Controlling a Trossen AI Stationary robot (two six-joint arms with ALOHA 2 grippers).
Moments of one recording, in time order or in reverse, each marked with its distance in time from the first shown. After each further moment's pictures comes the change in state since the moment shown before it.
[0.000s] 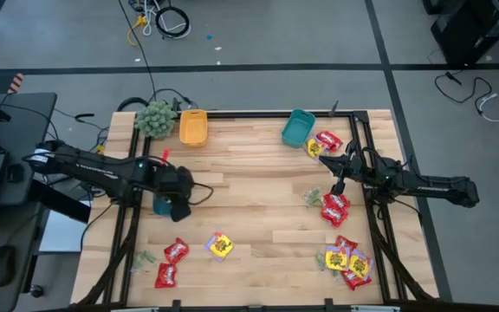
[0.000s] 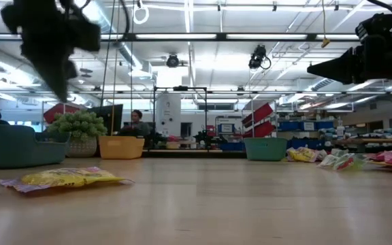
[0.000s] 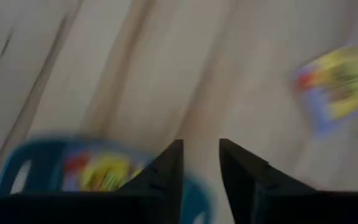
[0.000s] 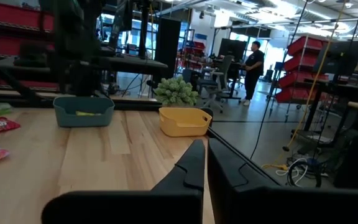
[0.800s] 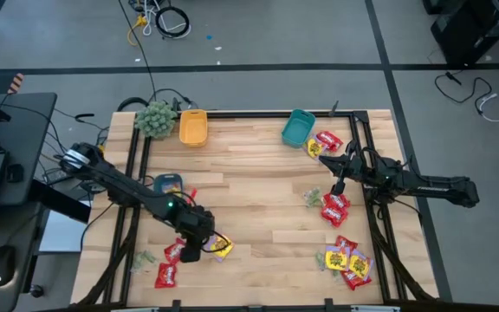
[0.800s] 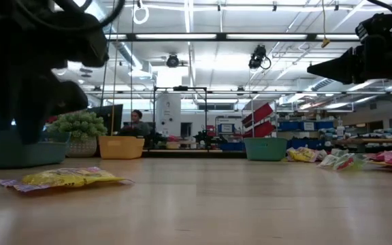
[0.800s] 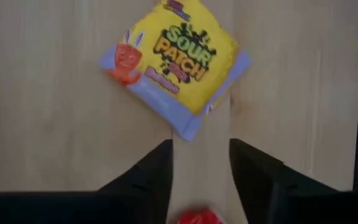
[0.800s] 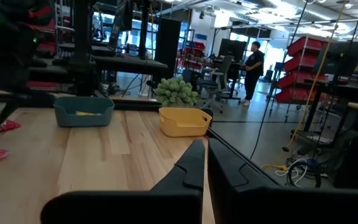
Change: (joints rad) left arm -0.251 0.421 0.012 0.430 0.209 -0.012; right arm 0.000 0.000 0.000 0.000 0.000 -0.003
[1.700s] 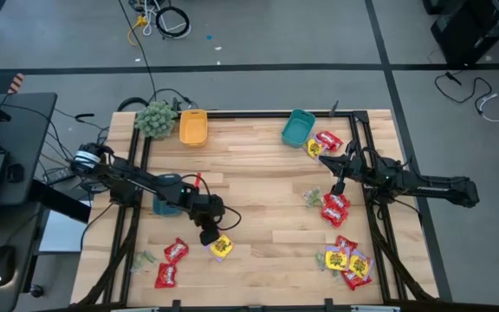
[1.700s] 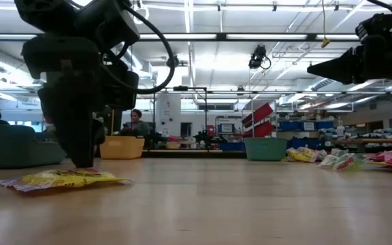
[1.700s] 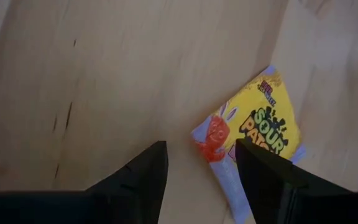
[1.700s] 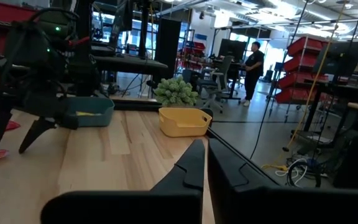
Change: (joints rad) left arm 0.205 0.094 -0.113 0.300 0.096 -0.127; right arm 0.000 0.000 0.000 0.000 0.000 0.000
